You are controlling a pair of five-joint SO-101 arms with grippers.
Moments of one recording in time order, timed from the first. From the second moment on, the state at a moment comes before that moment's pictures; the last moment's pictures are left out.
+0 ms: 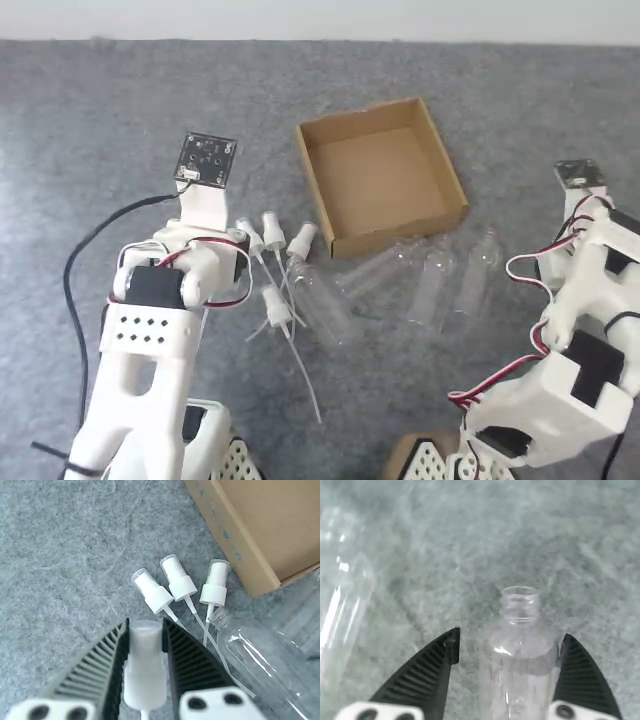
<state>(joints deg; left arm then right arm) -0.4 -44.0 51.8 61.0 -0.1 29.5 7.3 21.8 59.6 37.9</state>
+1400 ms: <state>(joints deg) 1.2 -44.0 29.8 62.4 7.1 -2.1 -32.7 21.9 73.4 17.1</state>
